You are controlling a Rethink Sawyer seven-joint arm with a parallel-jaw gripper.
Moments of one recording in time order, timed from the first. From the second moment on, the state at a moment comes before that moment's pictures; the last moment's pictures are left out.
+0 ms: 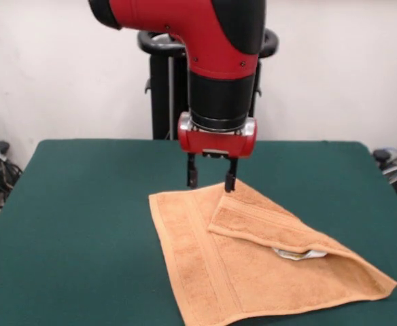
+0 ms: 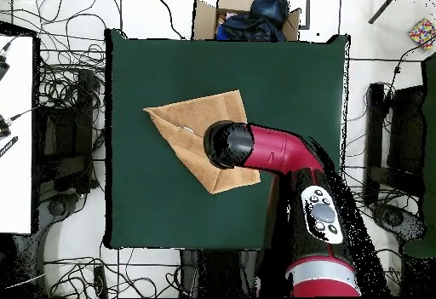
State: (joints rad) arm -0.31 -0.66 0.06 1.67 -0.10 0.57 1.64
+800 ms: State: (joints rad) arm -0.31 -0.65 0.15 1.68 -0.19 0.57 1.64
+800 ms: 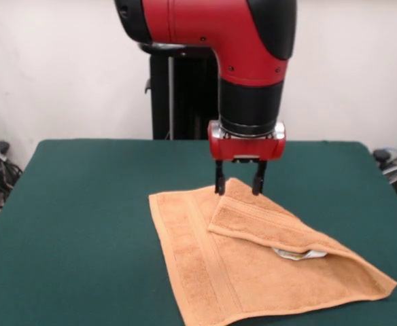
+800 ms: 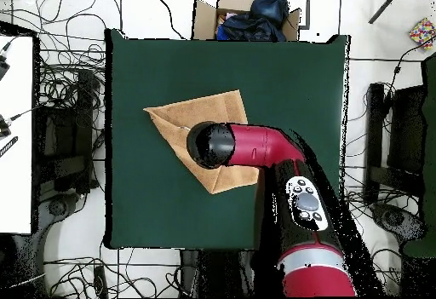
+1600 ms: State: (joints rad) arm -0.32 -0.62 0.18 1.69 -0.27 0.56 1.64
